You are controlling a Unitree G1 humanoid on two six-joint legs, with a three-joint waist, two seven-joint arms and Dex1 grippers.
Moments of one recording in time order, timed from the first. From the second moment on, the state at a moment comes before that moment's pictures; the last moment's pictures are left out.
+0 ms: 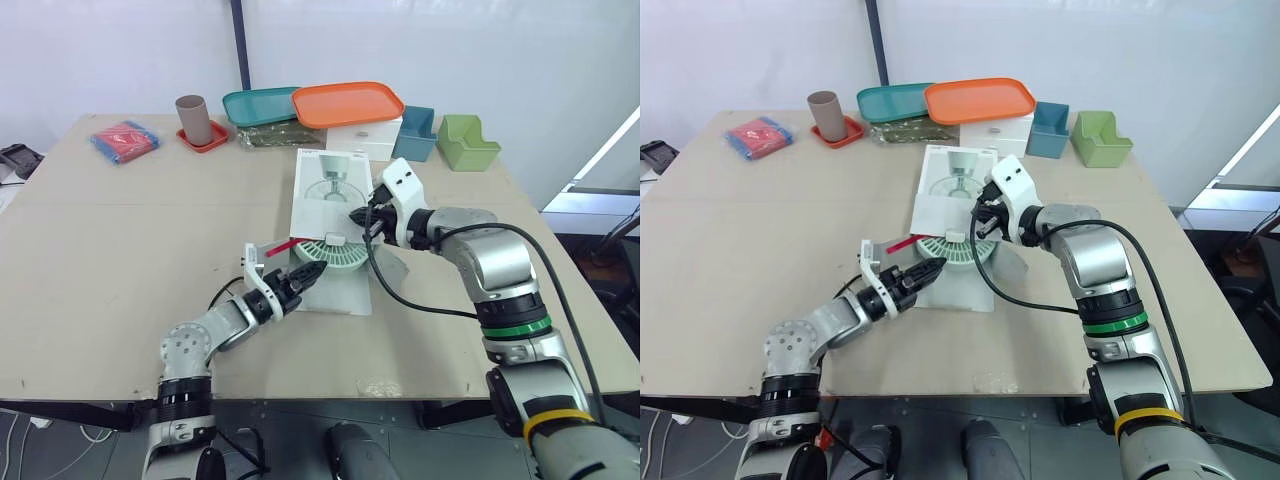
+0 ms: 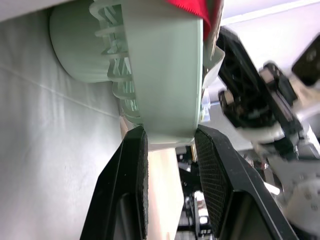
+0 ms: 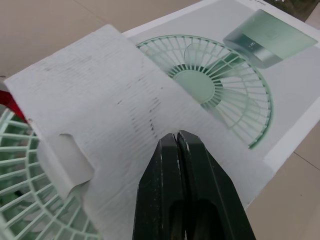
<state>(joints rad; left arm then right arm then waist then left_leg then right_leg) -0.37 -0.01 0.28 0.02 -1.25 1.12 -0.11 -0.83 -0.45 0.12 0.08 0.16 0.81 0.69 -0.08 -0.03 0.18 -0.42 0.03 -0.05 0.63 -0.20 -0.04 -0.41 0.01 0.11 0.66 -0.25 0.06</state>
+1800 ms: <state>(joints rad) -0.38 0.18 0.24 0.05 -1.43 1.25 -0.10 -0.83 -0.41 0.17 0.14 0.14 0.74 0.70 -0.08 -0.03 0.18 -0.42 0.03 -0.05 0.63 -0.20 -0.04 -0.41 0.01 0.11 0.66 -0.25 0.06</state>
